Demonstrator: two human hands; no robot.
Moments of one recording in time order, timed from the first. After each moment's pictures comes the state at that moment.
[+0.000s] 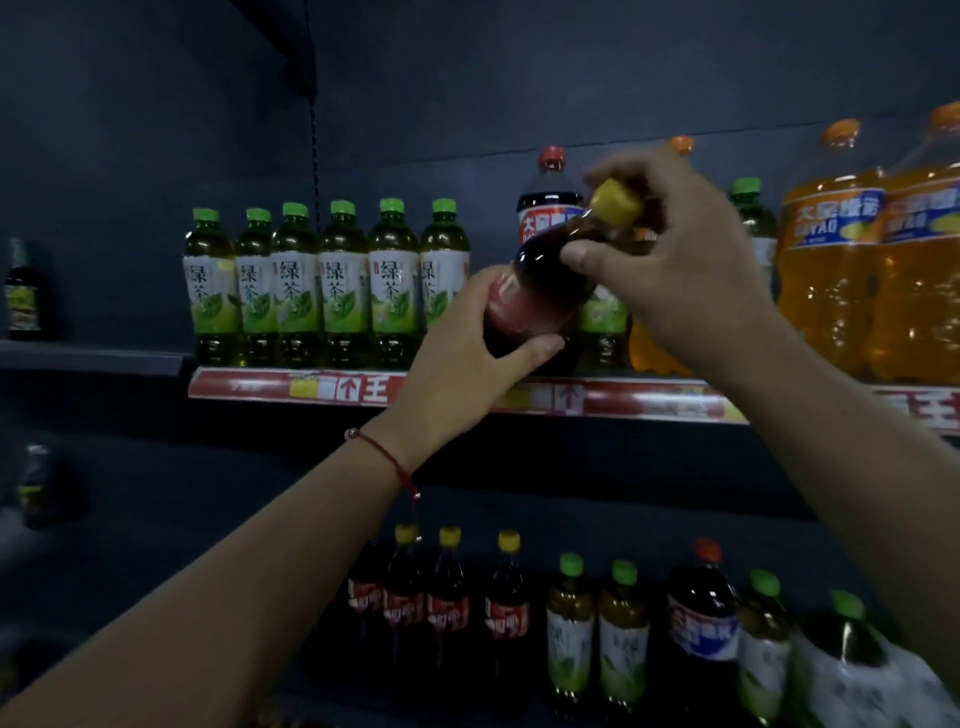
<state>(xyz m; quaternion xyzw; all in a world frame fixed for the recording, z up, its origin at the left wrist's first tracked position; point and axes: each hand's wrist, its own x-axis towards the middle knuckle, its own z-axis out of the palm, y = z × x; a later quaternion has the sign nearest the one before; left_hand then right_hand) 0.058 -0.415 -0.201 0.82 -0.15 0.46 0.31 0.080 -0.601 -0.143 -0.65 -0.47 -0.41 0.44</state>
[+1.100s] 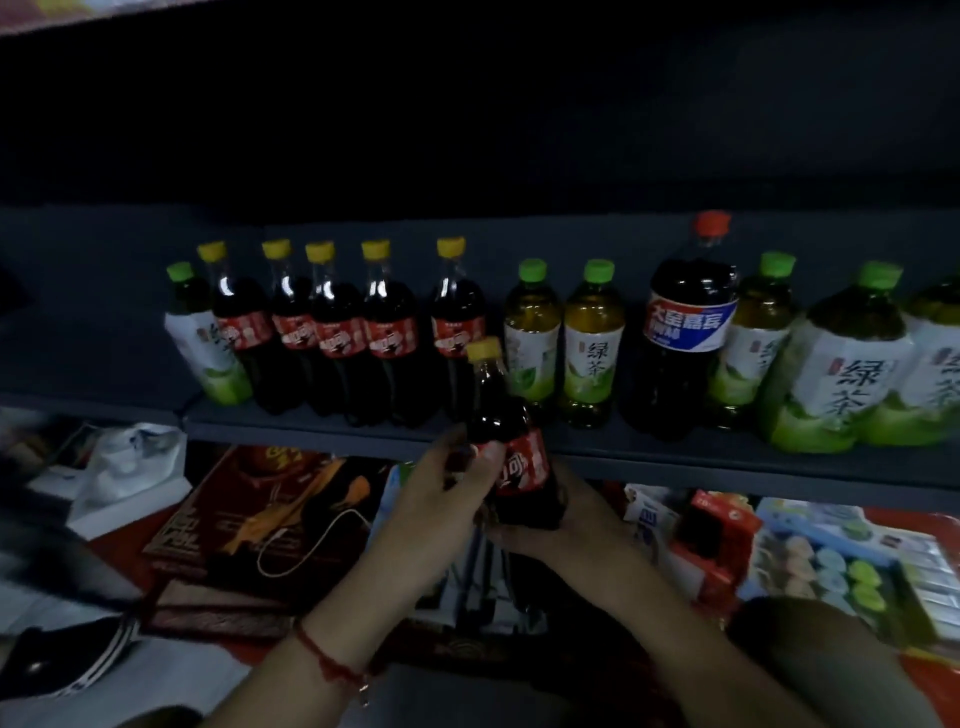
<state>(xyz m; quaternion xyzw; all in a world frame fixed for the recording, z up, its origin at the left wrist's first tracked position) 0.024 -0.479 -0.540 0.76 0.20 0.10 0.61 0.097 -0.612 -0.587 -0.77 -0.23 0.22 0.56</state>
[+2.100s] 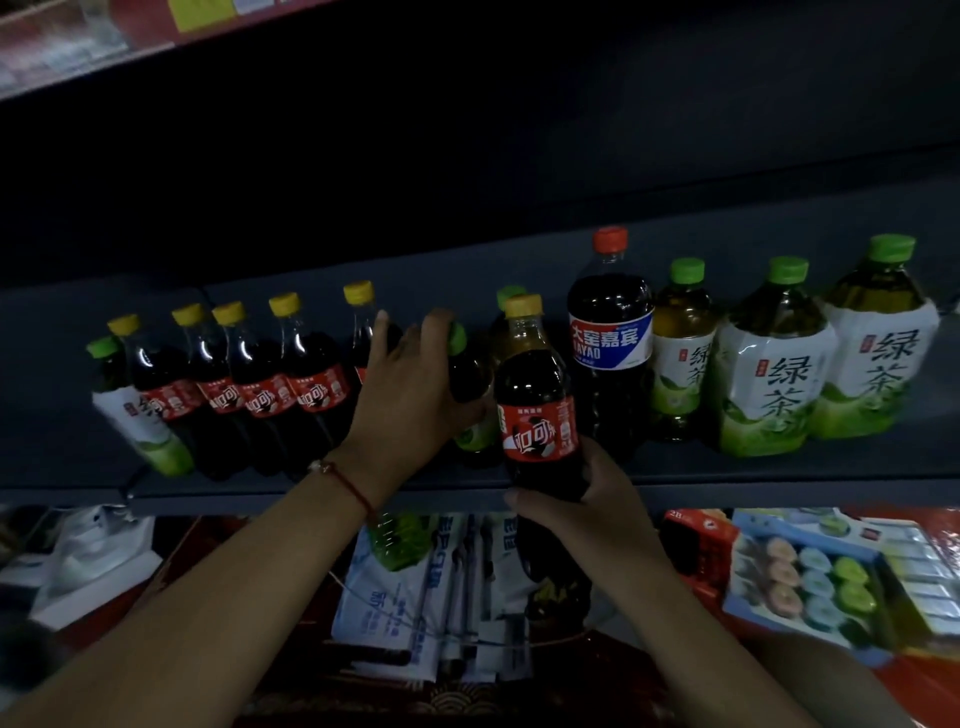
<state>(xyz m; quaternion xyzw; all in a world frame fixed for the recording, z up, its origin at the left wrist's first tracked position) 0.160 -0.464 -0.505 0.94 -0.04 0.33 0.02 0.142 -0.663 -0.567 -0.70 -0.13 0.14 0.69</state>
